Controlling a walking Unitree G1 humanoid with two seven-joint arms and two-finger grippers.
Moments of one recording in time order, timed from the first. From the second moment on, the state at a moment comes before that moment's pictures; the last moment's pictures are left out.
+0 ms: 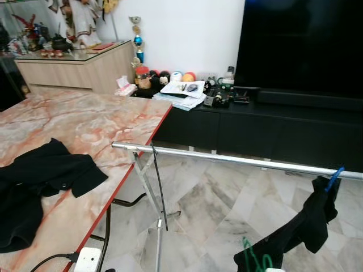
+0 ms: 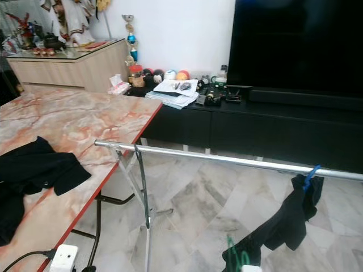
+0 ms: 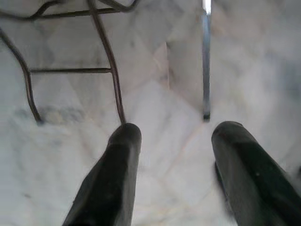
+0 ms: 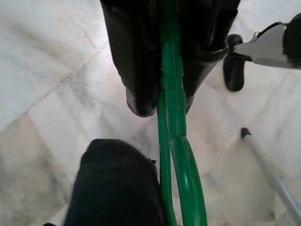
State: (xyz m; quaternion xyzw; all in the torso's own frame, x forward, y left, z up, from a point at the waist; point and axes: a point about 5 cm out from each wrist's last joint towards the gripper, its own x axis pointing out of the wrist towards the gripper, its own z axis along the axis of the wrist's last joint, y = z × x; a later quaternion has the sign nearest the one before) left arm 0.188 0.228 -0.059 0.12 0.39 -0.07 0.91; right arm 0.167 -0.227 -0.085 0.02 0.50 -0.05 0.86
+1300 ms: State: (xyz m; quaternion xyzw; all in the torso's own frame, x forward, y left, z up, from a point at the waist) left arm 0.121 0.239 -0.093 0.05 0.50 -0.02 0.86; right arm 0.168 -0.223 -0.086 0.02 0.50 -0.05 0.86
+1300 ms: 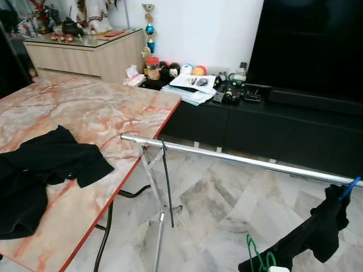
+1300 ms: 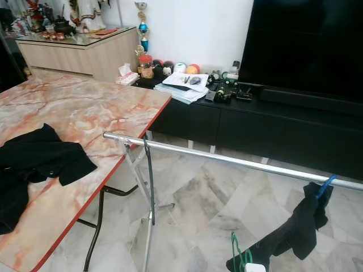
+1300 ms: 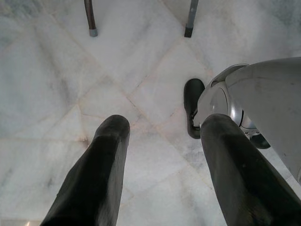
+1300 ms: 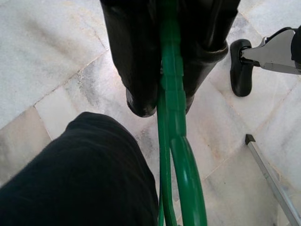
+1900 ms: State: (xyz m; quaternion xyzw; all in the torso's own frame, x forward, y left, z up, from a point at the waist) left arm 0.126 0.235 -0.094 0.05 0.50 -0.03 0.86; right arm 0.166 -0.213 -0.089 0.02 0.50 -0.05 0.86
